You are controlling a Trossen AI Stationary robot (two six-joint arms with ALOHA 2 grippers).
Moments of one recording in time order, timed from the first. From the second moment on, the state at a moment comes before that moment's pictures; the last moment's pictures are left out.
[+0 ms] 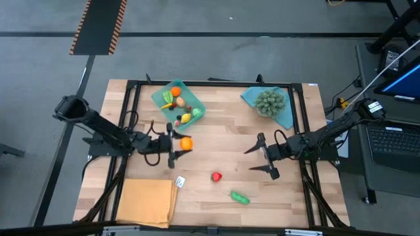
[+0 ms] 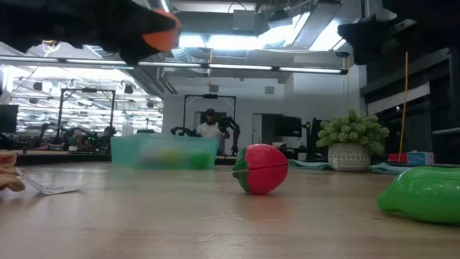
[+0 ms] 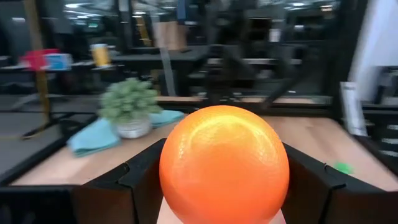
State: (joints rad) left arm -0.34 1.23 0.30 0.94 -0.50 0.01; right arm 0.40 1.01 0.24 0.71 0.12 -0.03
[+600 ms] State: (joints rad) left arm 0.04 1.23 0.30 0.94 -0.61 -0.02; right arm 0.32 1.01 0.24 0.71 0.15 -0.04
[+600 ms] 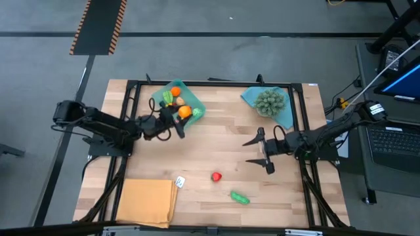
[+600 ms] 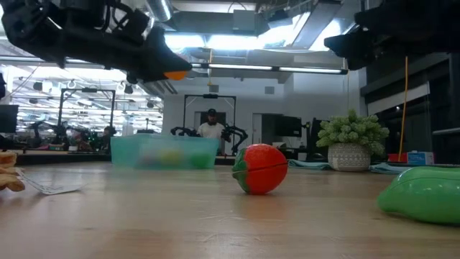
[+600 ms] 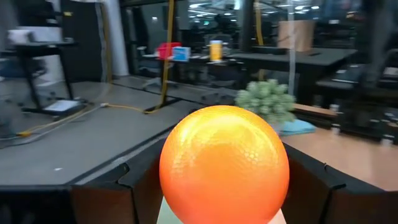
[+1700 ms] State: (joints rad) left arm 0.29 1.23 0.30 0.81 -0.61 -0.02; right arm 0.13 1.01 0.24 0.70 0.15 -0.11
